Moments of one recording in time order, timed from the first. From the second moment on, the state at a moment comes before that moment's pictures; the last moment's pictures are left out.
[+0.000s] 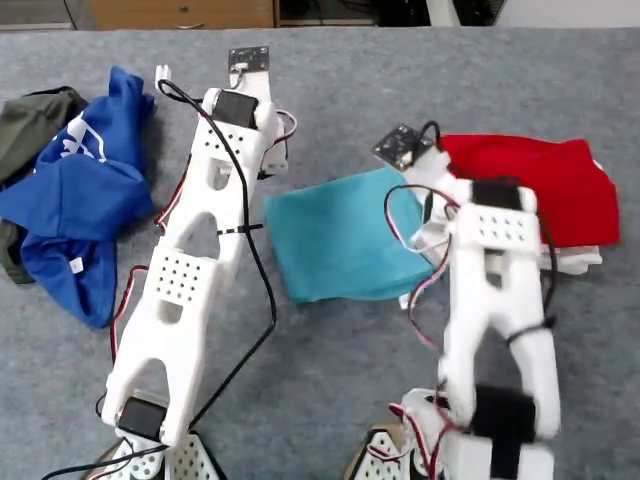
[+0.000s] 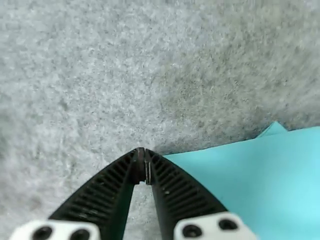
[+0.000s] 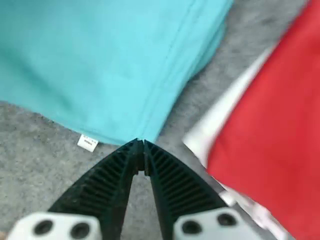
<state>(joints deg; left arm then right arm) 12.5 63.6 -82.9 100.2 8.4 4.5 -18.1 29.7 70.3 41.8</state>
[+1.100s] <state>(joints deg) 12.0 14.6 -0.5 68.5 18.5 -5.7 -11.4 38.9 61.9 7.2</state>
